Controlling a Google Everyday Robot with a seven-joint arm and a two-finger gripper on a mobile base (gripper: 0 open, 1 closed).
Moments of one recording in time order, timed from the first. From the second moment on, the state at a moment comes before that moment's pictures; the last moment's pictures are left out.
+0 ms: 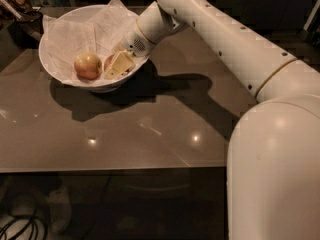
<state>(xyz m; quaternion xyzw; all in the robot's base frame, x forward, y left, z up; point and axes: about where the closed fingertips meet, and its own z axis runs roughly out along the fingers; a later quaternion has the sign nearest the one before) 0.676 0.126 0.871 -0.63 0.66 0.27 0.31</state>
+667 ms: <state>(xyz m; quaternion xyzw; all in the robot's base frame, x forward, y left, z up) 0.673 0.127 0.864 -0.63 0.66 0.28 0.30</state>
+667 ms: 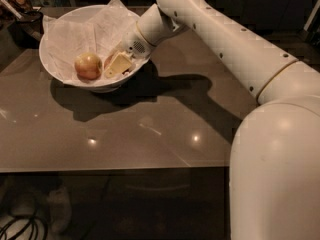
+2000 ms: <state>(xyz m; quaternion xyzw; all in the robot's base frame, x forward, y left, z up) 0.672 0.104 0.908 -0.61 0.67 0.28 0.32</state>
